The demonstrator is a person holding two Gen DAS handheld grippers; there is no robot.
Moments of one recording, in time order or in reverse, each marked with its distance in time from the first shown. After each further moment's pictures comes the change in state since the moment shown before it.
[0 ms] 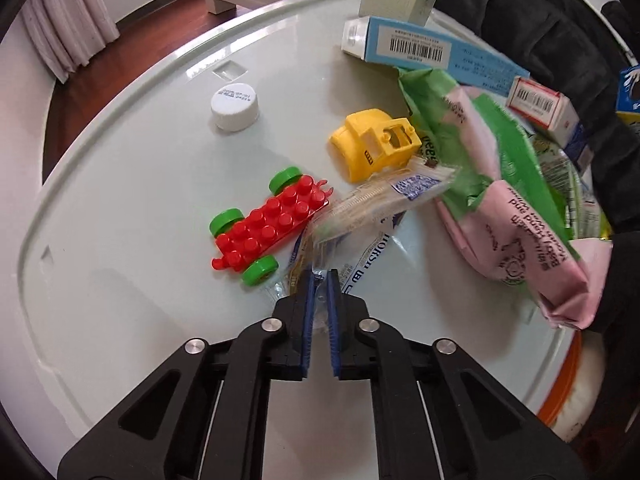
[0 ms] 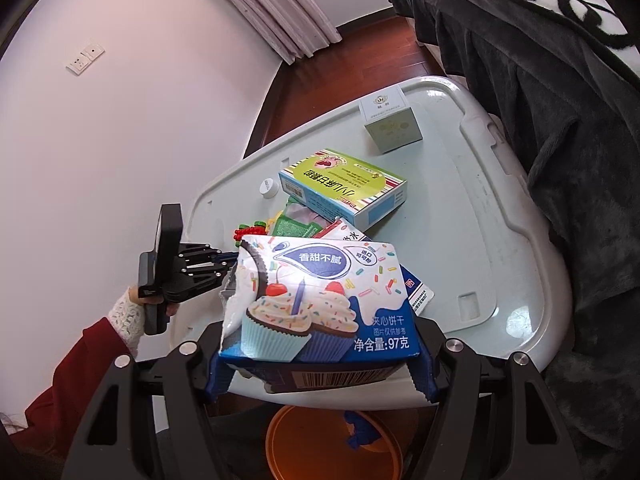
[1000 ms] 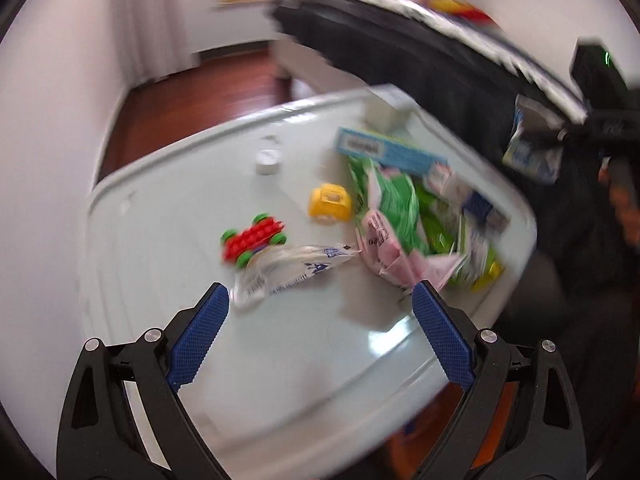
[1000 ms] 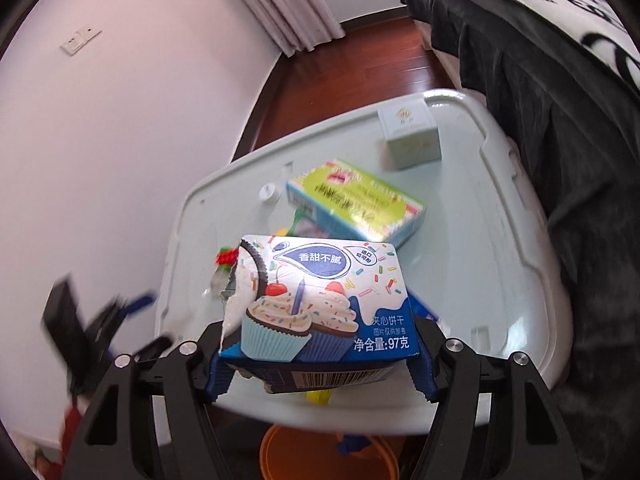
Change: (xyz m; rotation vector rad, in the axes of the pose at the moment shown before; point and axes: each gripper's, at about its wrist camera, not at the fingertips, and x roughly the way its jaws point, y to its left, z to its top) left arm -0.119 -0.059 -0.071 -0.189 -0.289 0.081; right arm 0.021 0.032 0.024 -0.060 0.031 -0.065
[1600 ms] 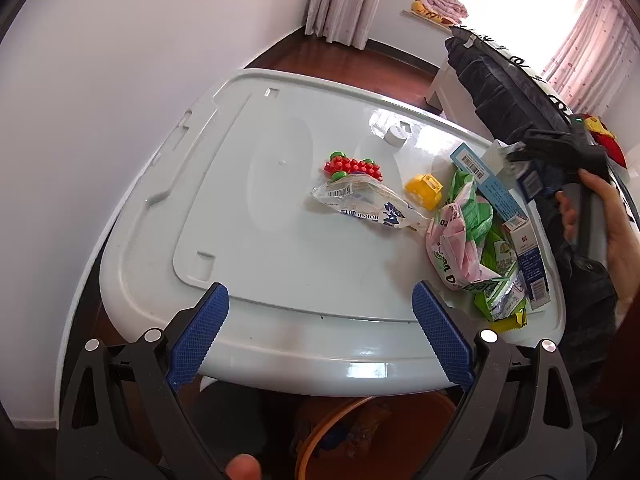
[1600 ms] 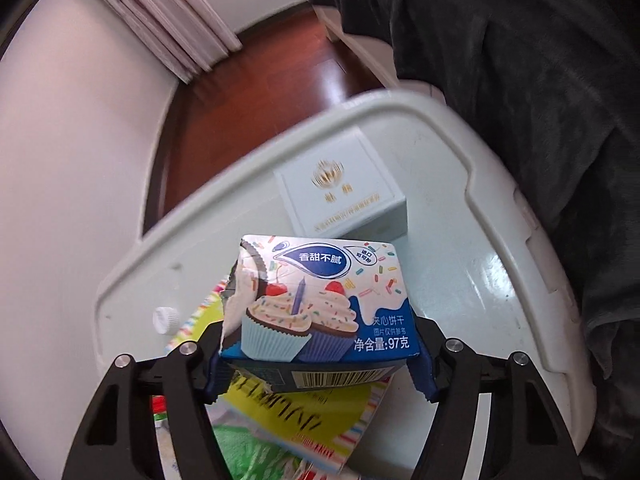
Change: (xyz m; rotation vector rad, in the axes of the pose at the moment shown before) left arm -0.037 -0.022 -0.083 -0.689 -0.071 0.288; right arm 0.113 -0.047 0.118 0.260 -0.049 -0.234
